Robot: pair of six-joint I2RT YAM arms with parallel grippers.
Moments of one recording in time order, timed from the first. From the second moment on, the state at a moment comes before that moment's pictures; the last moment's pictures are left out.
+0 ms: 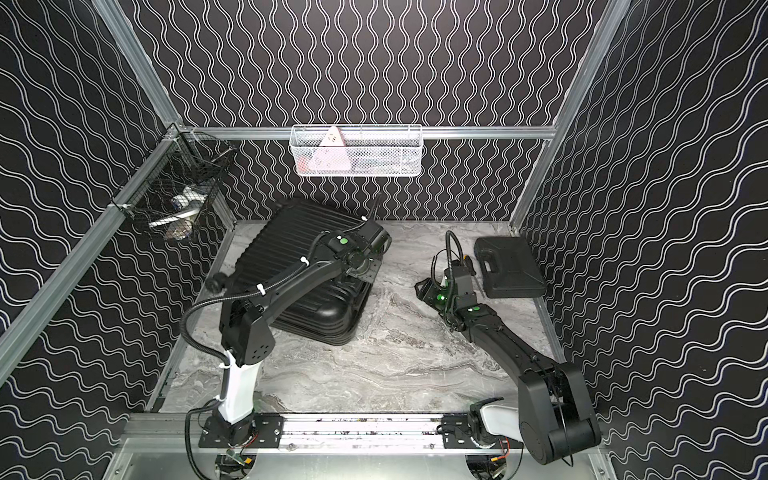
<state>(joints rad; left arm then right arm) -0.69 2.01 1.95 -1.06 -0.24 -0.19 0.25 1.28 0.70 -0.07 -0.19 0.75</state>
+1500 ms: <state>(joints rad) -0.51 1.26 1.47 -1.08 -0.23 -0.39 0.58 1.69 0.99 -0.23 -0.38 0.43</state>
